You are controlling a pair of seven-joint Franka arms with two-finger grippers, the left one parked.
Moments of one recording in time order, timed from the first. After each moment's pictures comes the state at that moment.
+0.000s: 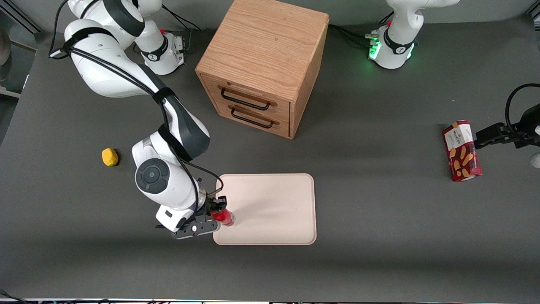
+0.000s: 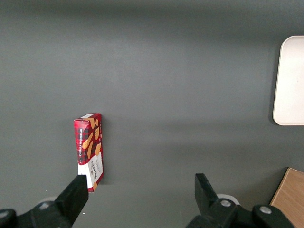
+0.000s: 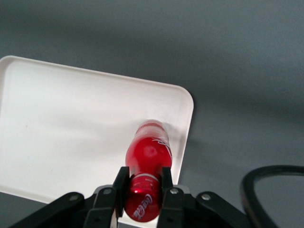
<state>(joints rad) 0.15 0.90 0.45 -1.01 -0.32 1.96 0.36</state>
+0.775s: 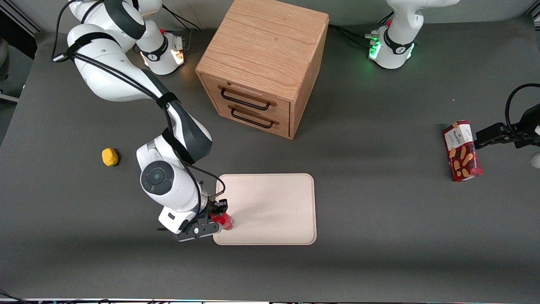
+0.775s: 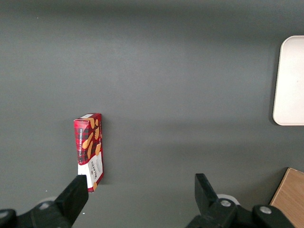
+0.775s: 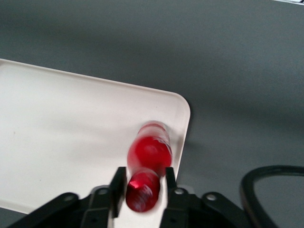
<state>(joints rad) 0.15 0.92 0.45 -1.01 -0.35 1.98 0.36</state>
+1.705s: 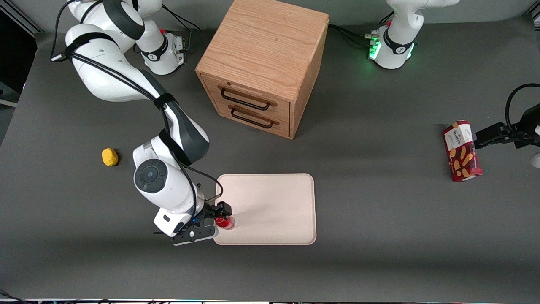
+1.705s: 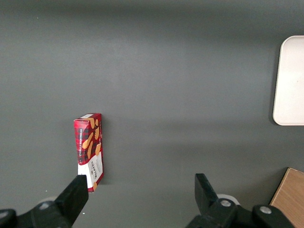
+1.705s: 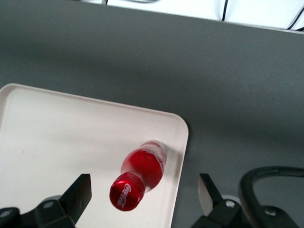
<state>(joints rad) 0.13 0.91 0.45 -1.00 -0.36 2.05 0.36</state>
